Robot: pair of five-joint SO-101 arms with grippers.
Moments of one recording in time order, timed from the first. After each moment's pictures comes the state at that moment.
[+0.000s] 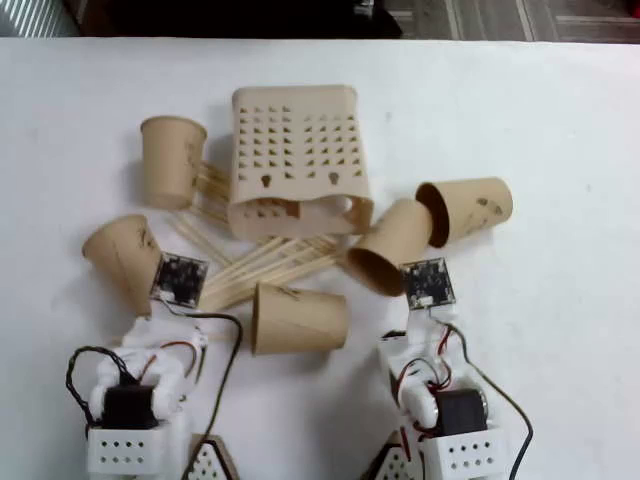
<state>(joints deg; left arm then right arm) -4.9 -104.0 97.2 73.2 -12.4 -12.0 -102.5 96.4 72.2 3.1</state>
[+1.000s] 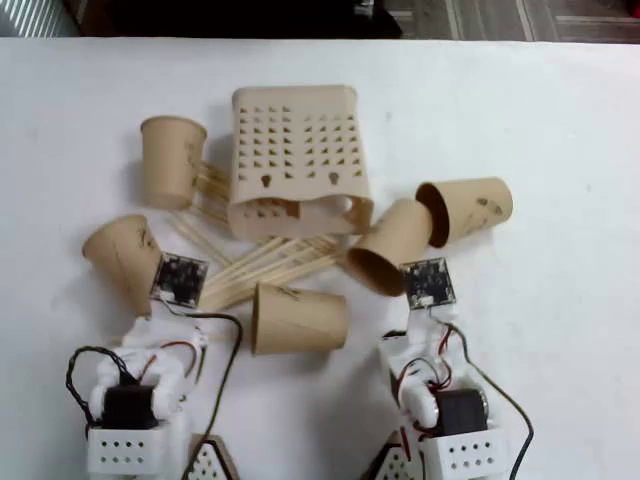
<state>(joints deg) -4.9 -104.0 97.2 73.2 -12.4 -11.3 -102.5 94.4 72.2 3.1</state>
